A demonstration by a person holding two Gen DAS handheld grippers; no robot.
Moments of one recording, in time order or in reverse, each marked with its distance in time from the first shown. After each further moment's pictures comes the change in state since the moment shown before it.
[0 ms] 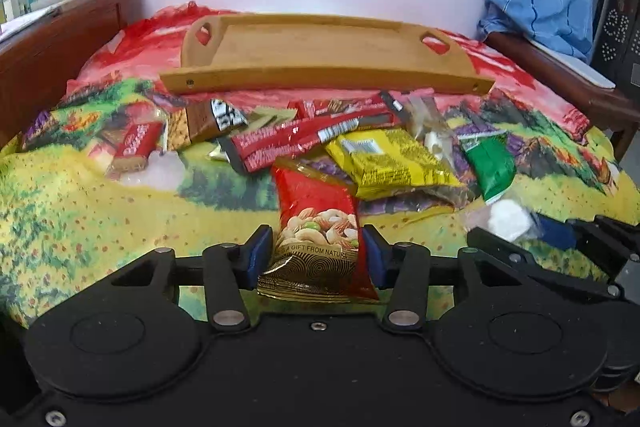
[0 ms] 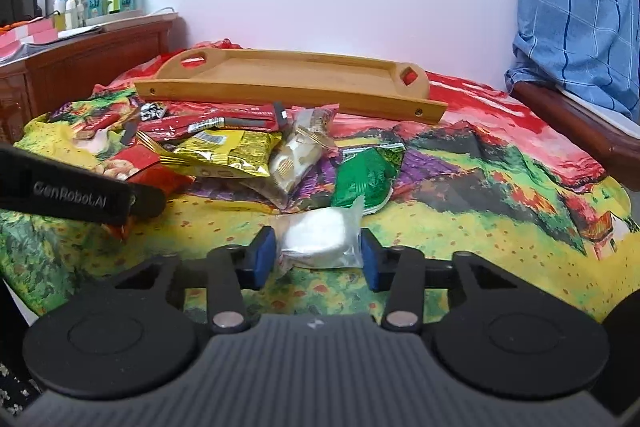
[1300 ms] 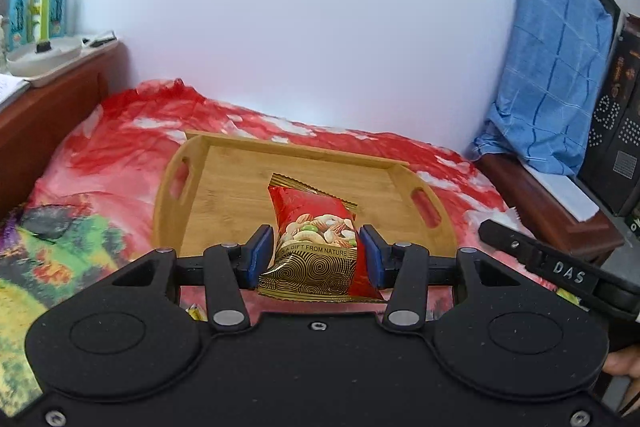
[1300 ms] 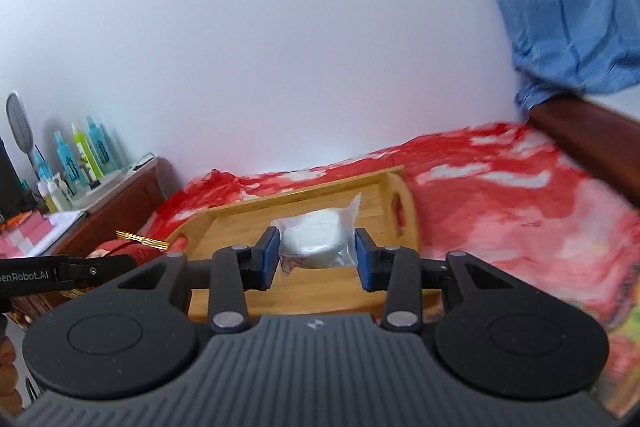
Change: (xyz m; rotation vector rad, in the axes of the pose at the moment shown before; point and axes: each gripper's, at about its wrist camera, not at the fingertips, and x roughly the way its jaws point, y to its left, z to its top) left arm 0.022 0.023 0.178 -0.152 -0.125 -0.094; right arm 0.067 -0.105 0.153 0.344 -0.130 0.158
